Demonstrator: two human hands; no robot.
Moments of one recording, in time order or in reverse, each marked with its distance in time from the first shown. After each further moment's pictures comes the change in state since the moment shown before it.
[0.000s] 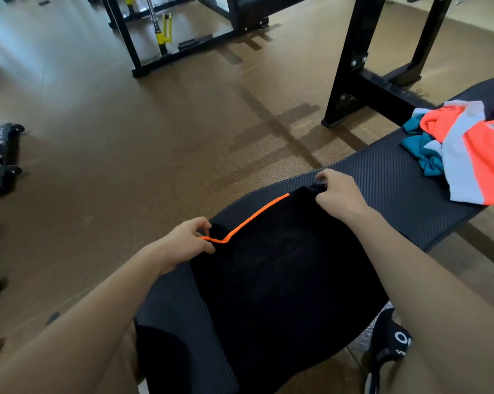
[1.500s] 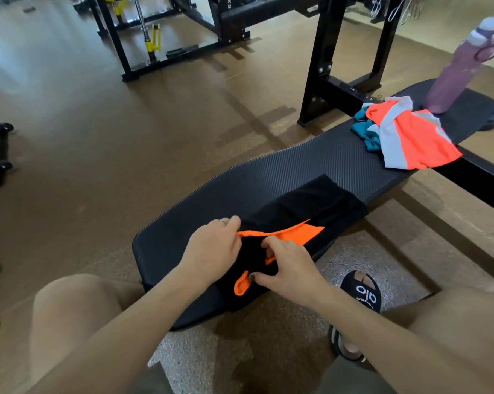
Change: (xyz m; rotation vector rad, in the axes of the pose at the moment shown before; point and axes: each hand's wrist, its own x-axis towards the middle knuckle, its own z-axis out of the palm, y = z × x) left_hand -0.132 0.001 0.116 0.748 0.469 0.651; right_hand -0.255 0.012 0.051 -0.082 -0.122 -0.413
